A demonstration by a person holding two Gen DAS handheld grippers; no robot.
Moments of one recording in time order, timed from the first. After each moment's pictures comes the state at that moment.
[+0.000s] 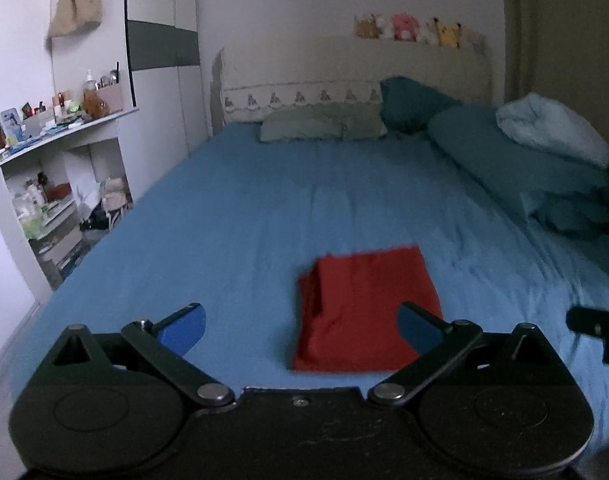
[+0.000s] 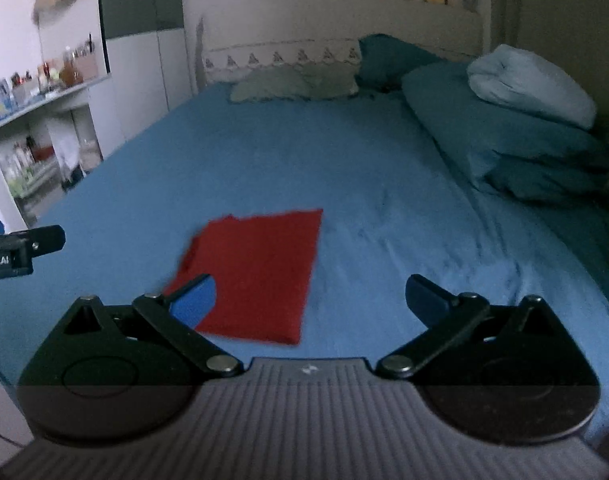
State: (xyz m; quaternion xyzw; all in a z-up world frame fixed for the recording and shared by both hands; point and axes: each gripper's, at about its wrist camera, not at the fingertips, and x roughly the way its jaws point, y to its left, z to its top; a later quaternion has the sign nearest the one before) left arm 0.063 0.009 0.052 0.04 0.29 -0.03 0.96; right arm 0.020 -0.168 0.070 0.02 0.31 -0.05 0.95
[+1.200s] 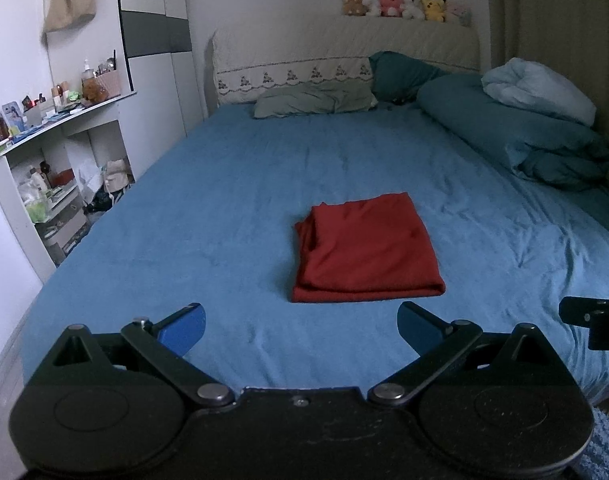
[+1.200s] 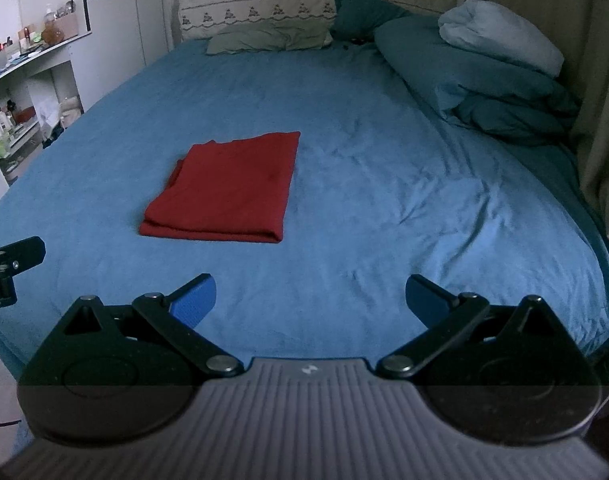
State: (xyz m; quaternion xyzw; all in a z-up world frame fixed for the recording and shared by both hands) left arm 0.000 0.005 0.012 0.06 0.30 -0.03 0.95; right arm -0.041 -0.152 0.024 0.03 0.36 -0.08 0.93
